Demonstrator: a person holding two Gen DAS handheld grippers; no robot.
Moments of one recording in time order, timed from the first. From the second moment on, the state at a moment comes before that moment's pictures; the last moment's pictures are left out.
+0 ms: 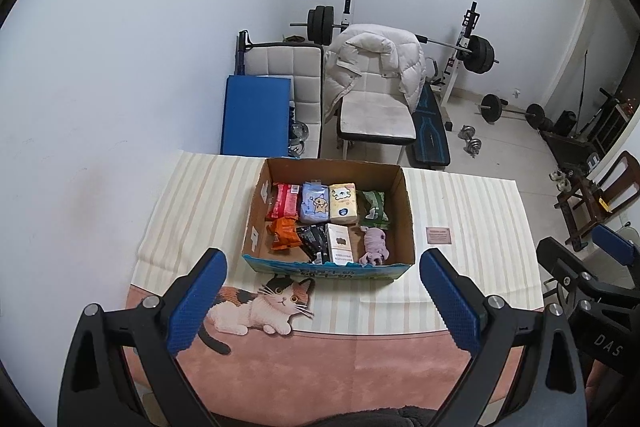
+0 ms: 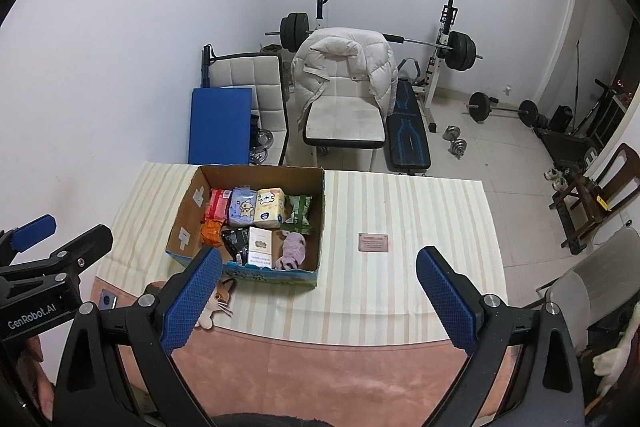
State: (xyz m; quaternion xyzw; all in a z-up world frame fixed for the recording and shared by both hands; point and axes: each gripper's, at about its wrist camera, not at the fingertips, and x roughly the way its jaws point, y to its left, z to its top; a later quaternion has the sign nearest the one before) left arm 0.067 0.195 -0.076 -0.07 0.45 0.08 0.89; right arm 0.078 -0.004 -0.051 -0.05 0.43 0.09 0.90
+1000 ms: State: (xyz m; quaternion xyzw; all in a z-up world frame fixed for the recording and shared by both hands) left arm 0.067 0.200 -0.075 -0.07 0.45 0.08 0.89; right arm 0.065 -0.008 -0.039 -0.06 0.43 0.08 0.90
